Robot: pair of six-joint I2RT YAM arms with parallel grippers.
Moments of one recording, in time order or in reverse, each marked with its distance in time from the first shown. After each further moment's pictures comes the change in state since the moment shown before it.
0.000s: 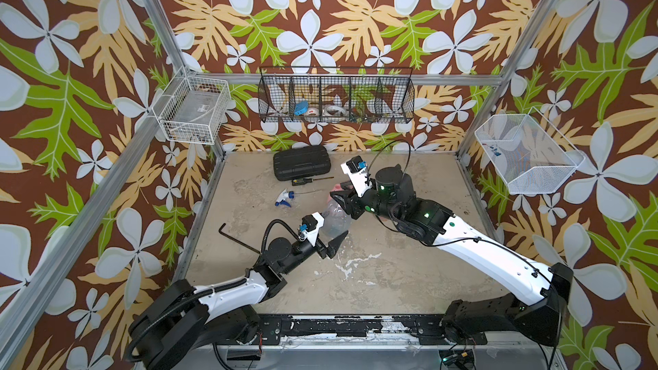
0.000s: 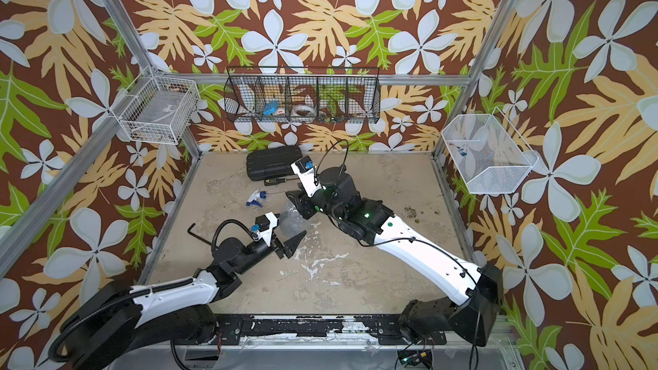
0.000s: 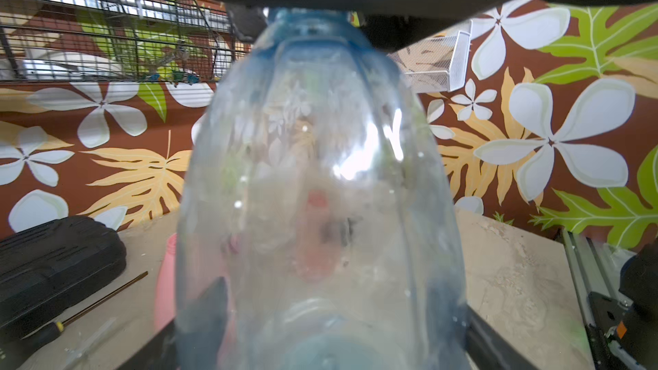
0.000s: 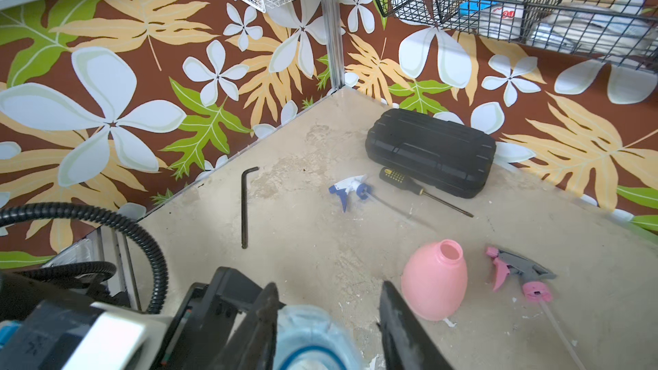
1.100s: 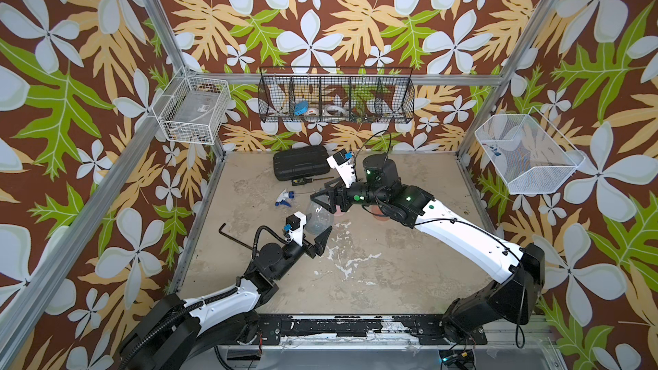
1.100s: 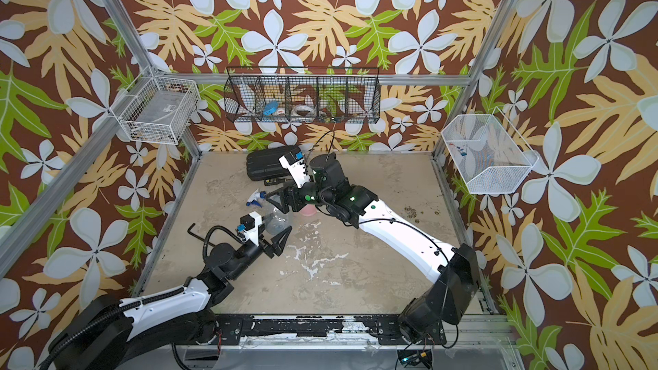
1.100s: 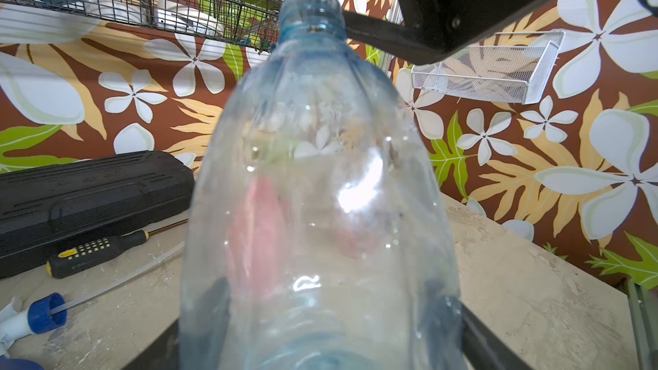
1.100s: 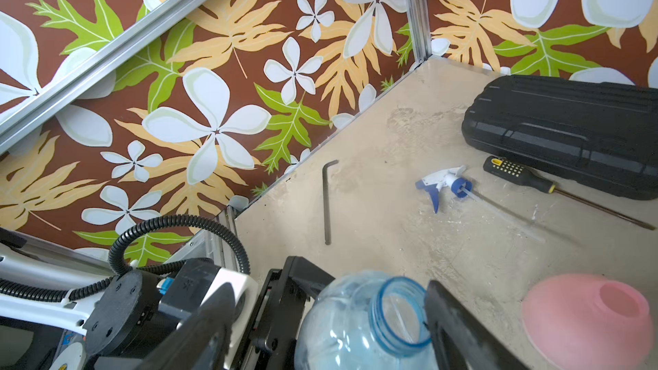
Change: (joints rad) left arm 0.074 -0.039 -0.101 0.012 -0.098 -0.092; right arm -0.043 0.166 0.098 0.041 -0.382 0.184
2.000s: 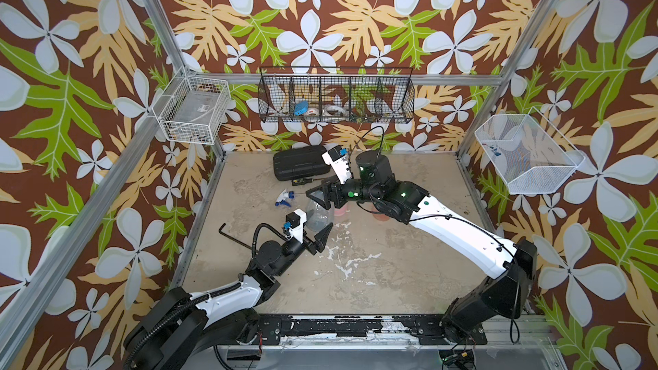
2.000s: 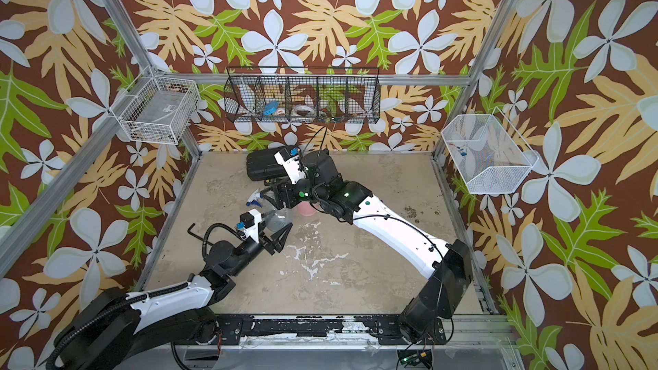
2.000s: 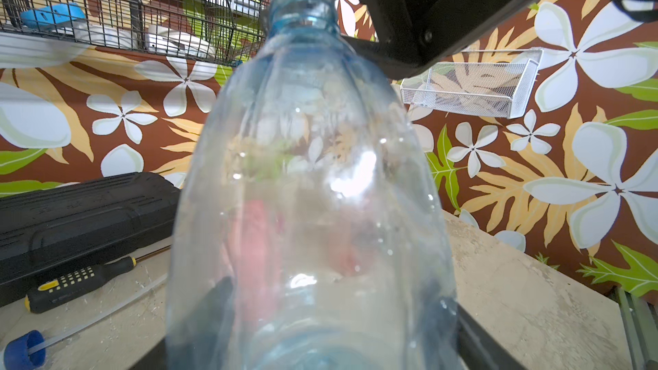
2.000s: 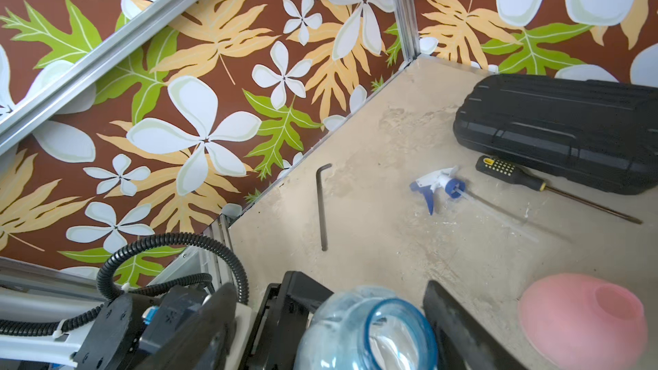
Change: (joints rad) left arm 0.024 0.053 0.024 0.081 0.050 0.001; right arm 0.033 0.044 0.096 -0.066 0.077 0.026
